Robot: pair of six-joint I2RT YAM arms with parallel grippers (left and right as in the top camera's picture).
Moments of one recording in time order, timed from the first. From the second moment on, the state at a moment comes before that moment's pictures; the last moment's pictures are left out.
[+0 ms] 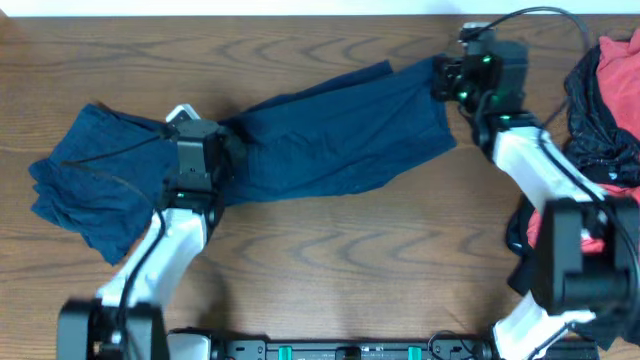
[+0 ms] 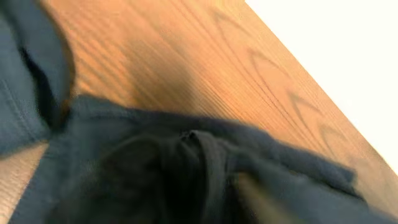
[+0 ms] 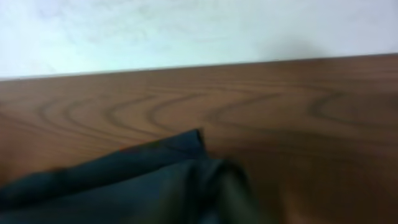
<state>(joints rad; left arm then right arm) -0.09 1.45 0.69 0.14 -0.12 -0.82 0.08 1.87 1.18 0.21 -0.26 0.22</state>
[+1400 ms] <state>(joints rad) 0.04 1.50 0.67 -0.33 0.25 -0.71 0.06 2.03 1.24 -0.42 -0.36 0.48</state>
